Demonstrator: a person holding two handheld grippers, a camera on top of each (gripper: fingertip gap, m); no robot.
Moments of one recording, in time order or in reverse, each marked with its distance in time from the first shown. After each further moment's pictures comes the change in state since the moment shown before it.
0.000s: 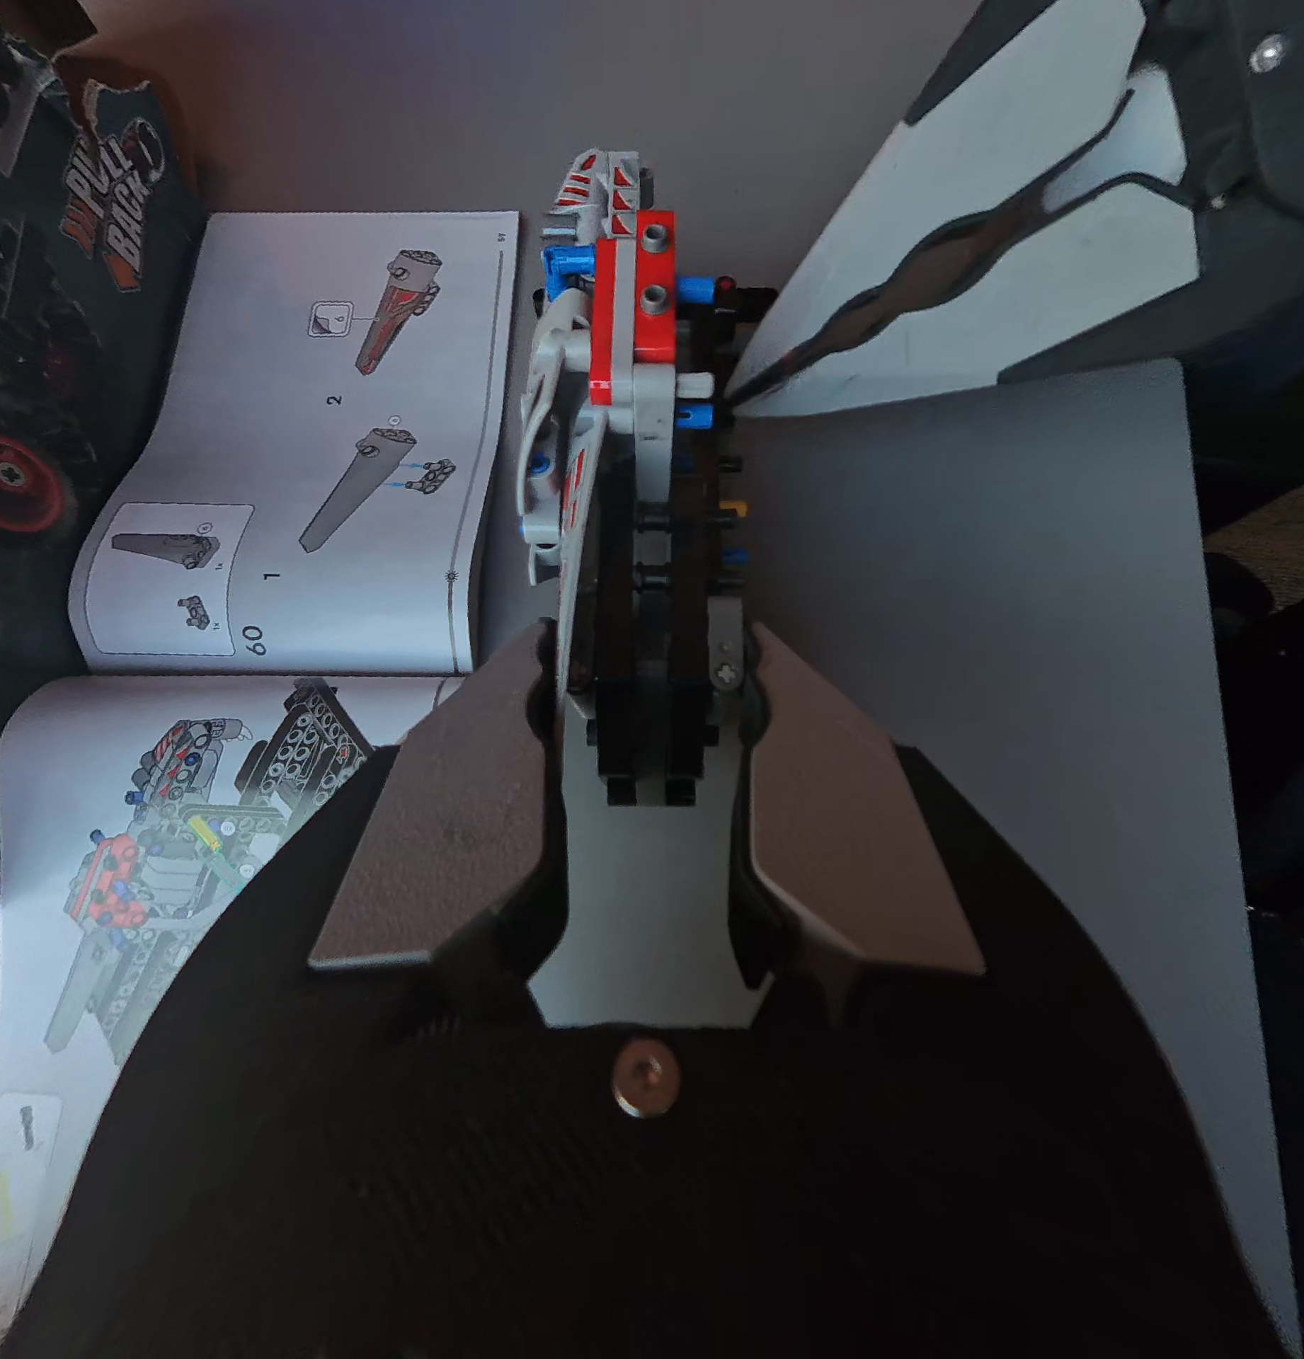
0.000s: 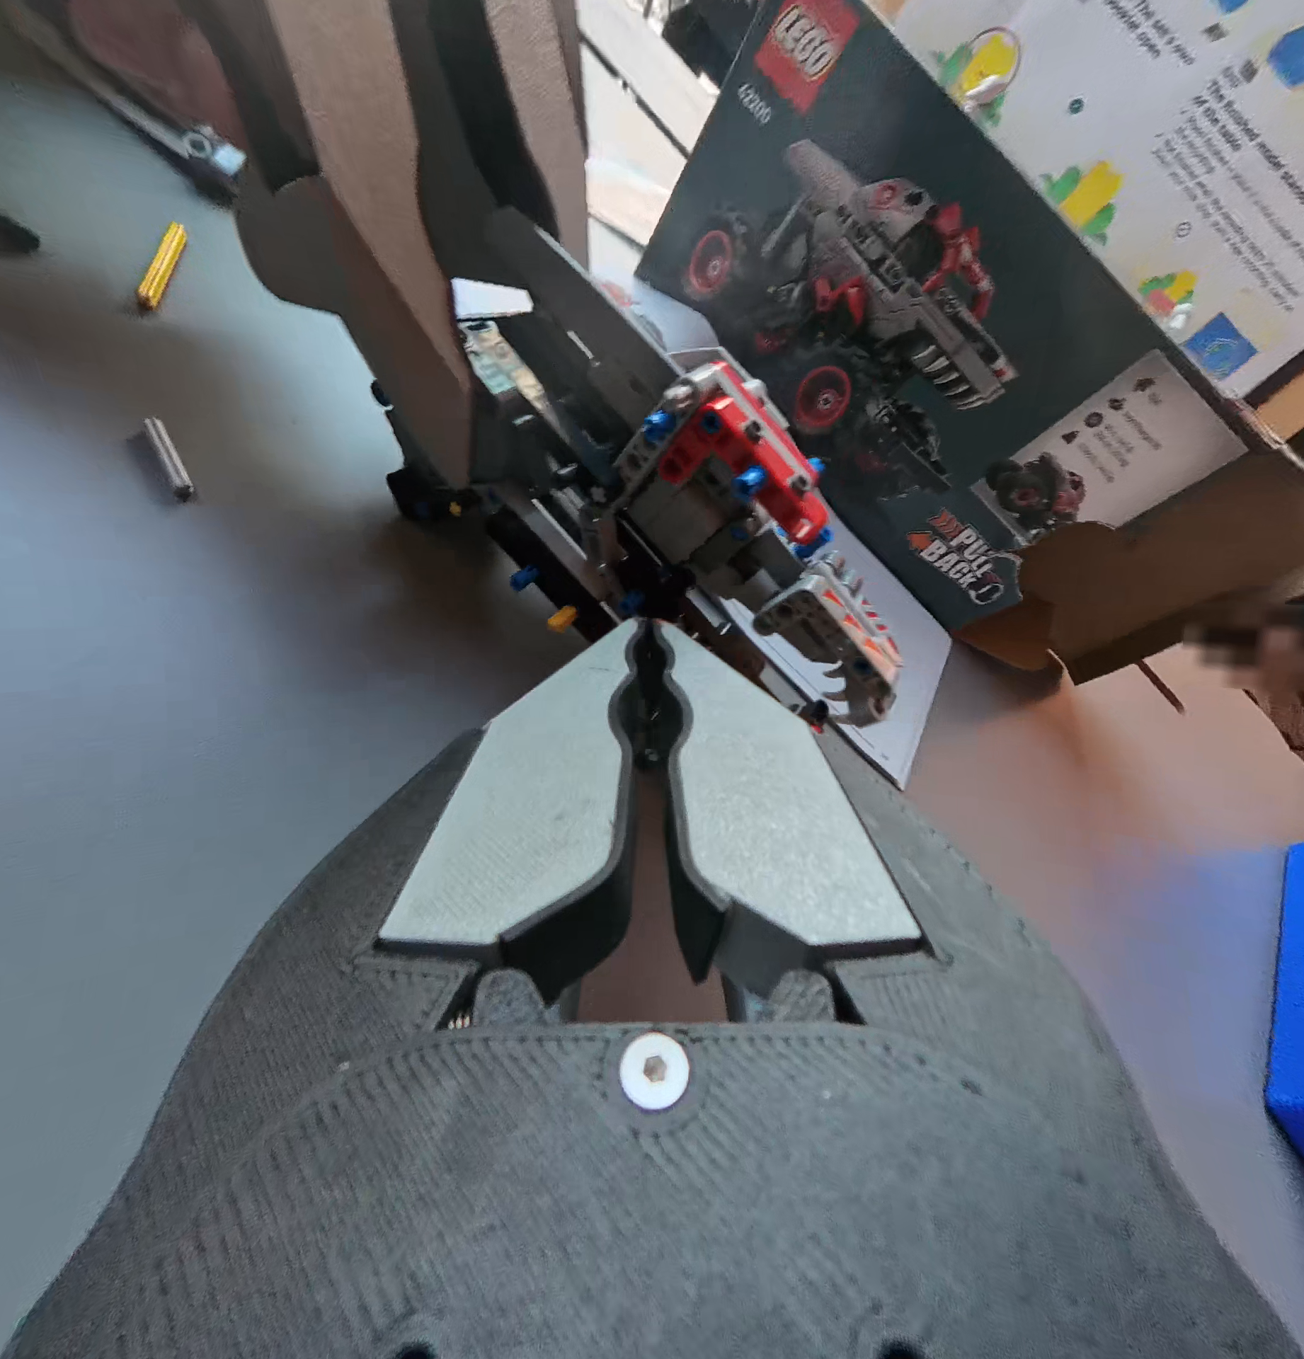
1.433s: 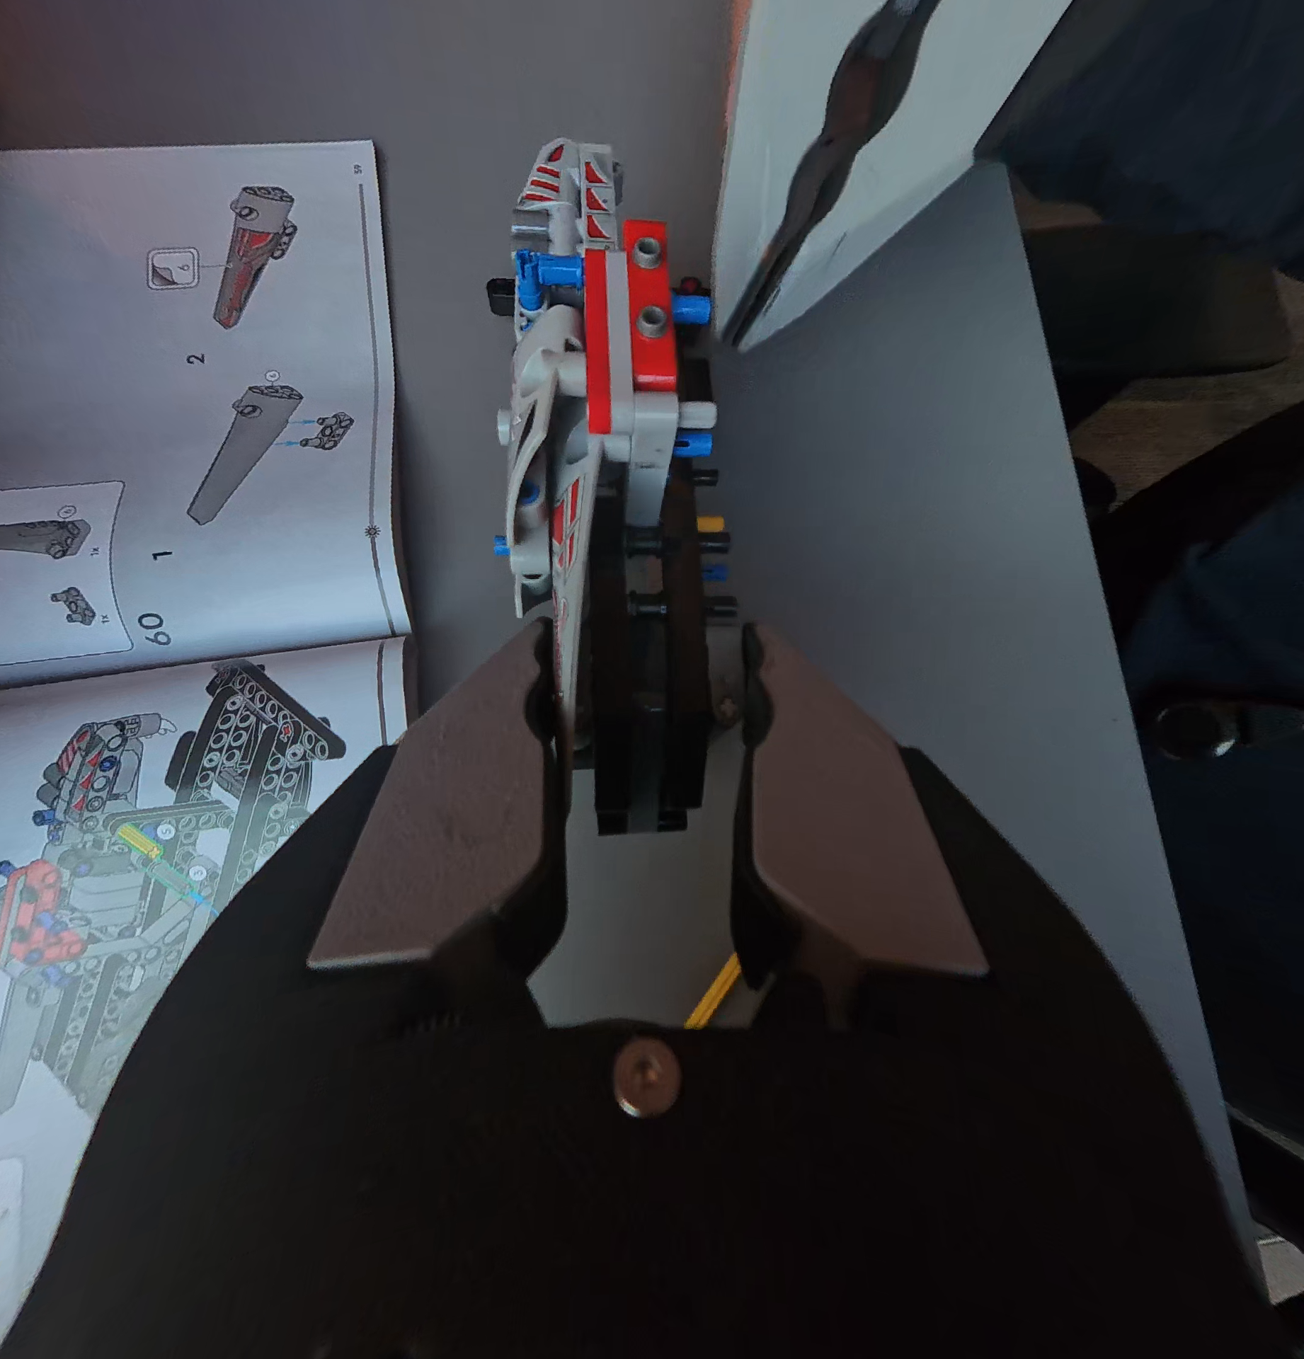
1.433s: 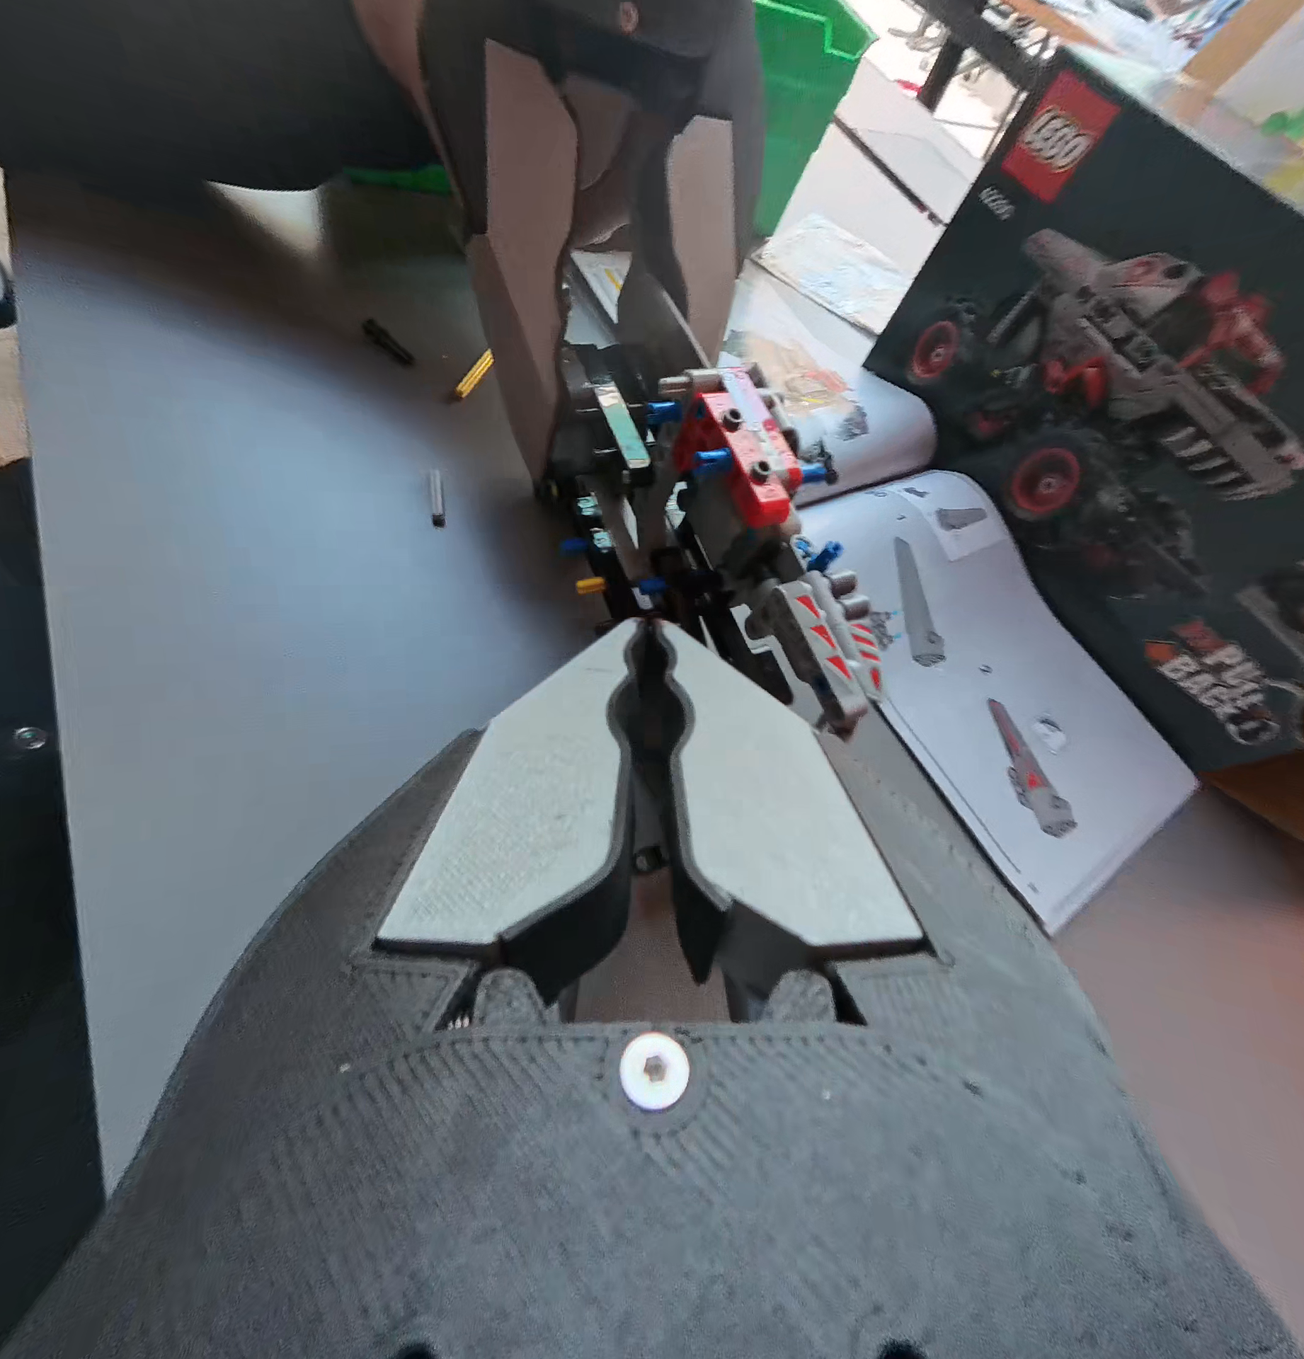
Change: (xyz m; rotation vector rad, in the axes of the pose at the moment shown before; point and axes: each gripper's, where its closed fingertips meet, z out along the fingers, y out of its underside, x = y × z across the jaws) left arm 0.012 0.018 -0.013 -0.039 0.200 0.049; right arm -0.019 -0.015 -0.016 0.117 -0.433 0.038
